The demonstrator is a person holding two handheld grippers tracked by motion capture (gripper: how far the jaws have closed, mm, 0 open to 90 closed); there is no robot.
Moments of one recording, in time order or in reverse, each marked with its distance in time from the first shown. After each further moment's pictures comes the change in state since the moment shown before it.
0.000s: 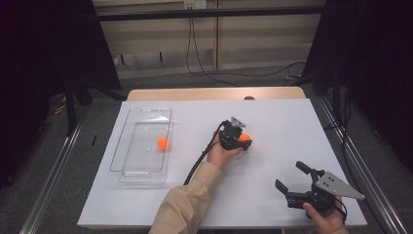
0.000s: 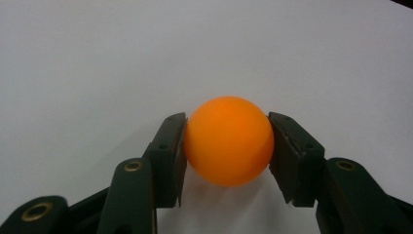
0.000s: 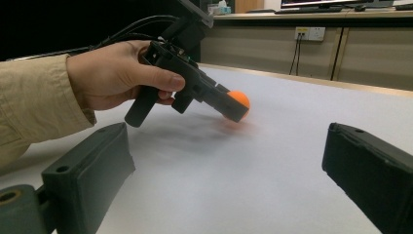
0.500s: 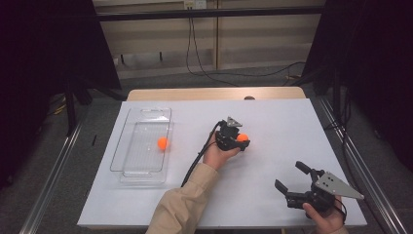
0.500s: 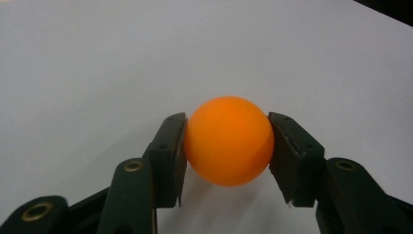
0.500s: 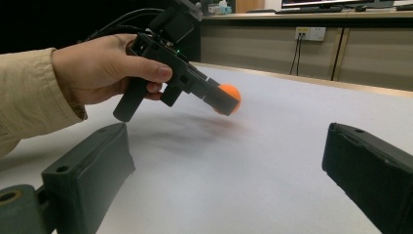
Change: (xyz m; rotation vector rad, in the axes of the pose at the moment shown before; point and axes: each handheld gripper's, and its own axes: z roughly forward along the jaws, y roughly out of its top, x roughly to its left) left arm 0.001 -0.002 -0.016 -0.009 -0.012 -0.025; right arm 0.000 0.000 0.000 0.003 0.001 -0.011
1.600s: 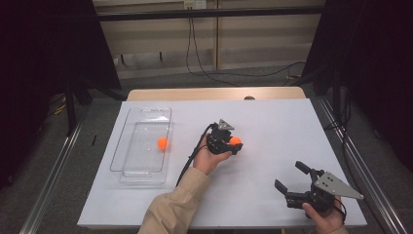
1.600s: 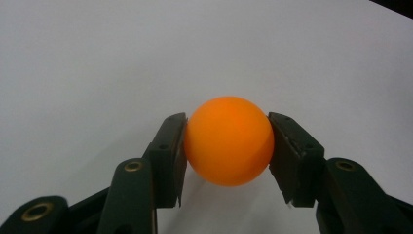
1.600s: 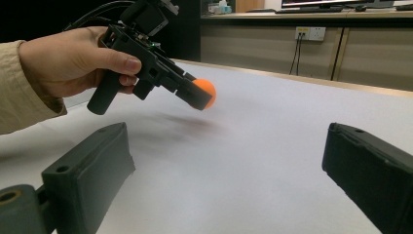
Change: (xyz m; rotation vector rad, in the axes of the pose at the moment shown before) left arm 0.004 -0.011 -0.030 0.016 0.002 0.009; right arm 0.001 0.000 0.001 0.001 -0.001 -0.001
